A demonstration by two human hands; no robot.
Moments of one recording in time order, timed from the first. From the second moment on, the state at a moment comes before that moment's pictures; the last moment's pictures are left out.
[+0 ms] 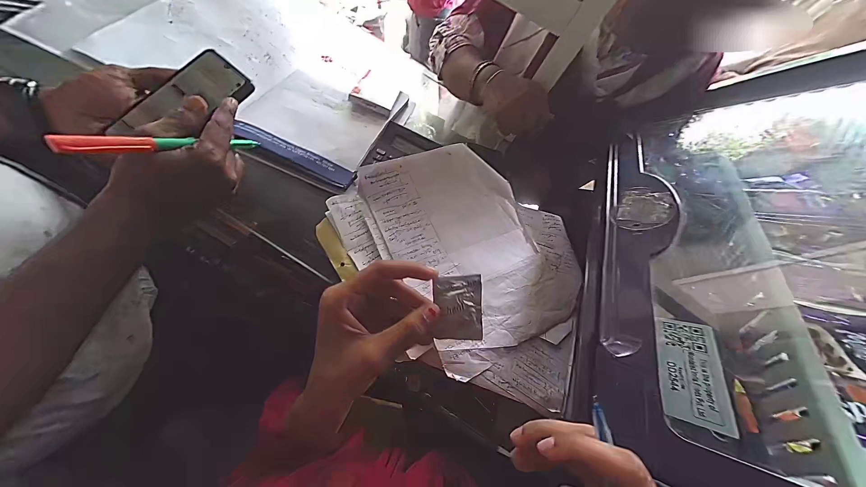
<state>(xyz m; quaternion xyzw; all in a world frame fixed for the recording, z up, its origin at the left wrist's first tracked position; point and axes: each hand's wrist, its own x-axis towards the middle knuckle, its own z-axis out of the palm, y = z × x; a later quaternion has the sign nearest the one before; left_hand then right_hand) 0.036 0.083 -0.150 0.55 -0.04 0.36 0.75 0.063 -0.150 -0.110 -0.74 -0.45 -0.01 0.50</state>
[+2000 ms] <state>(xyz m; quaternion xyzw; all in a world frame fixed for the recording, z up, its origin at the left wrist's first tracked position) 0.033 0.023 -0.142 0.63 0.07 0.39 0.67 0.116 -0.123 -0.198 -0.75 -0.45 -0.24 0.43</state>
